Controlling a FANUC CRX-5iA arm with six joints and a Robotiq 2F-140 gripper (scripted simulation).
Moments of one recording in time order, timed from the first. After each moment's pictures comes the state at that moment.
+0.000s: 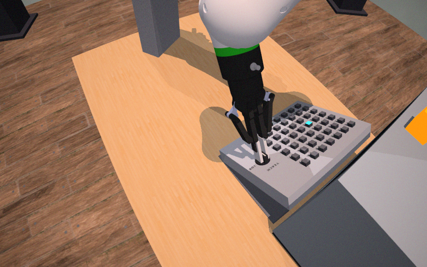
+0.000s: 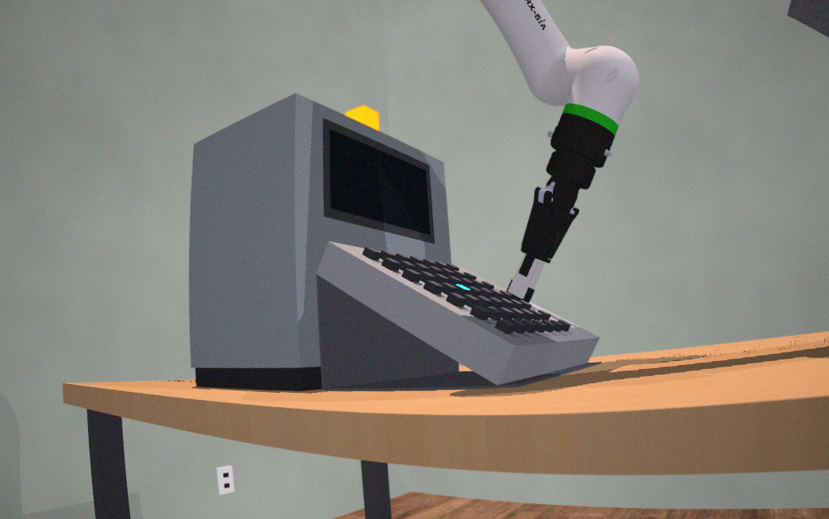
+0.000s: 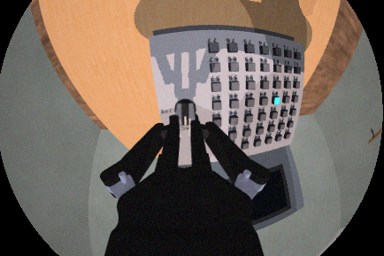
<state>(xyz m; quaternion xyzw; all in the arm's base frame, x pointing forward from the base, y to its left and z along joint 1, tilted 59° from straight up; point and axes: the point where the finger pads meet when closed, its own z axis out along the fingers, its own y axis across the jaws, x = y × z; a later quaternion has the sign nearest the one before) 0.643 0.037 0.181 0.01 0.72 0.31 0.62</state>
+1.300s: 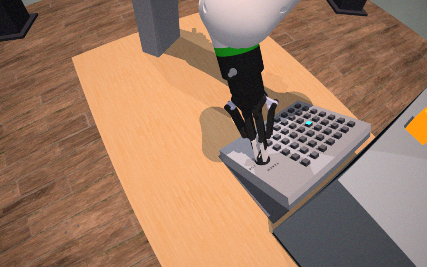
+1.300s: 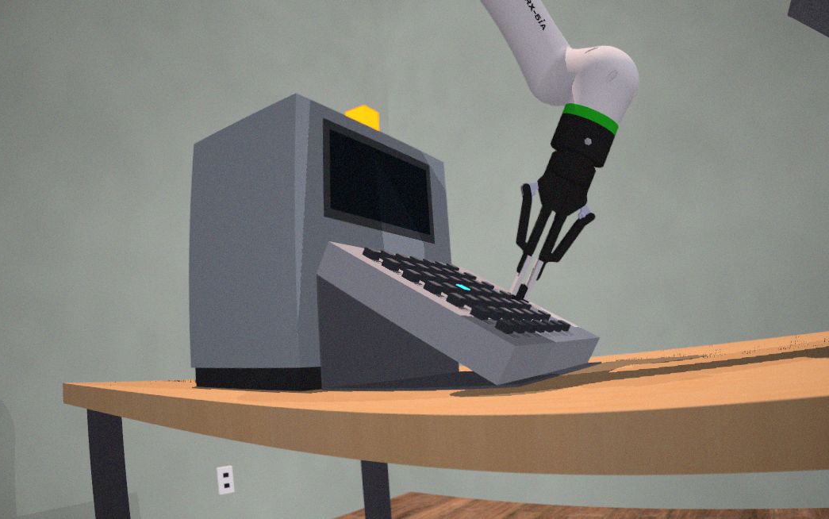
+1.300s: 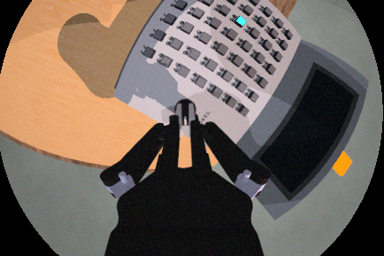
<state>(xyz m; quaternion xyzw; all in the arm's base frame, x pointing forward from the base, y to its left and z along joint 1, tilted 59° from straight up) 0.643 0.037 0.181 0.34 0.64 0.55 0.42</state>
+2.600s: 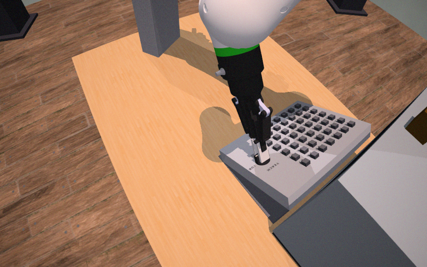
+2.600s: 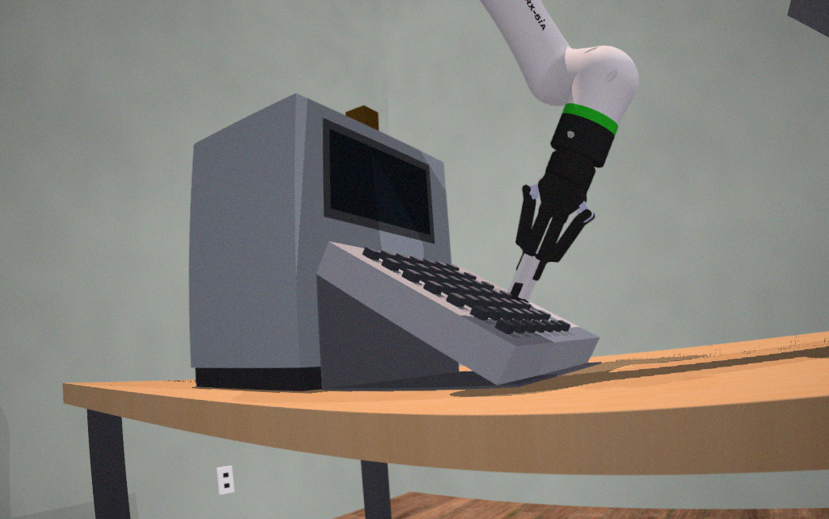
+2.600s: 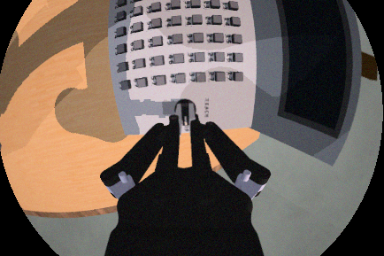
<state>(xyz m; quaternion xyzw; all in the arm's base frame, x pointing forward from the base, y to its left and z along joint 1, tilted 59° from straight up) 0.643 0.037 0.181 0.51 0.51 0.65 0.23</state>
